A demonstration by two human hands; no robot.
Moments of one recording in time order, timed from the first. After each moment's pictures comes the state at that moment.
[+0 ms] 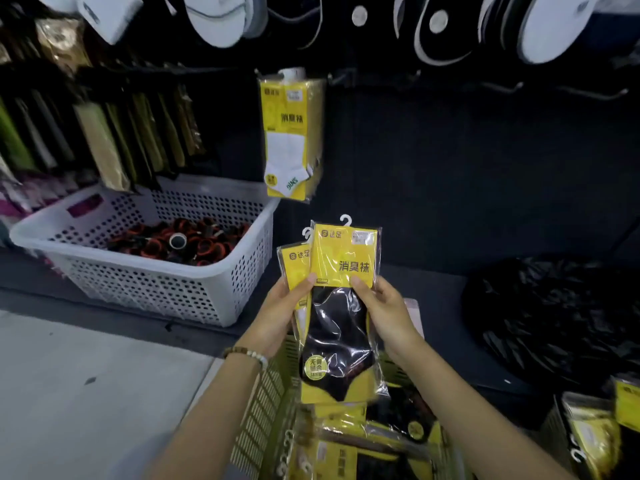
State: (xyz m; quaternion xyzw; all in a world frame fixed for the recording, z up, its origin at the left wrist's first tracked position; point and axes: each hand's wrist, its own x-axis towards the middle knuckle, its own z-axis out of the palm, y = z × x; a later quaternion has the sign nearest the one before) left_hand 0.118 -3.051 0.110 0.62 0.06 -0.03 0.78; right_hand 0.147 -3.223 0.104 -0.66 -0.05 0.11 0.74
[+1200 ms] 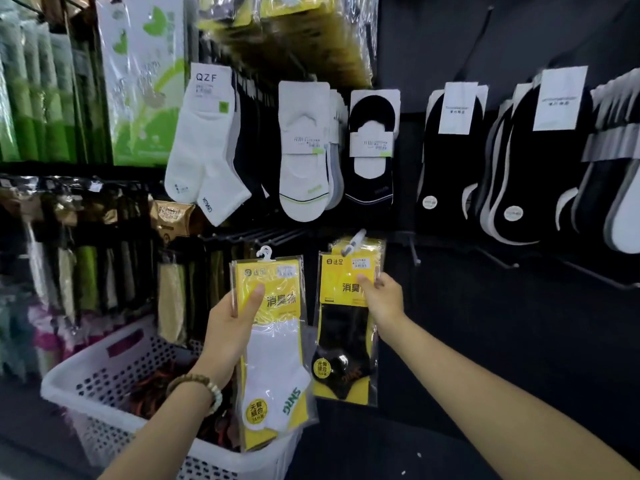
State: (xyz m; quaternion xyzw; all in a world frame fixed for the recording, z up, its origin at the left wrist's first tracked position) left_hand 0.223 -2.860 0.260 0.72 0.06 0.33 0.61; right_hand 0.354 -3.051 0.272 -0.72 -0.07 -0.10 0.69
